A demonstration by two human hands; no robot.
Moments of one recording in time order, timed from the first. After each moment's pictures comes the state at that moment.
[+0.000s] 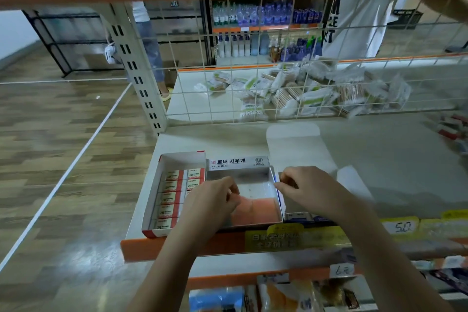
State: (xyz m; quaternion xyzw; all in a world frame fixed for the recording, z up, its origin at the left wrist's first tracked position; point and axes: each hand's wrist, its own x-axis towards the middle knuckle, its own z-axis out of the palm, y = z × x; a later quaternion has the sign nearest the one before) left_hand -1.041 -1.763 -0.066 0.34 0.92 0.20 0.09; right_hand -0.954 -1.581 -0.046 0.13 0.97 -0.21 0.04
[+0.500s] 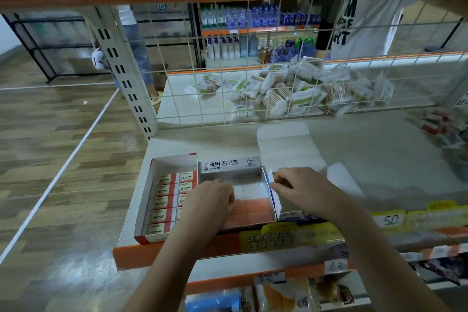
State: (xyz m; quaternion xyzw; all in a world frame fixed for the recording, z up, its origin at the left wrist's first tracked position) left_hand -1.044 -1.753 -0.067 0.41 0.91 0.05 0.07; right_hand -0.949 -1.579 -0.049 0.14 0.96 -0.24 0.04
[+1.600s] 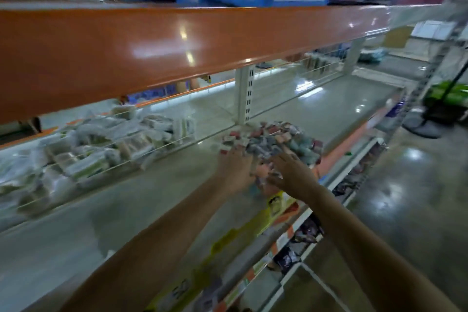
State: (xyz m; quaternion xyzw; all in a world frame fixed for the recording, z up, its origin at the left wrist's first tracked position) left_hand -0.880 -1.310 -0.037 0.67 0.74 0.02 0.03; right_hand -0.731 -1.252 -0.048 0.42 0.91 -0.05 -0.05
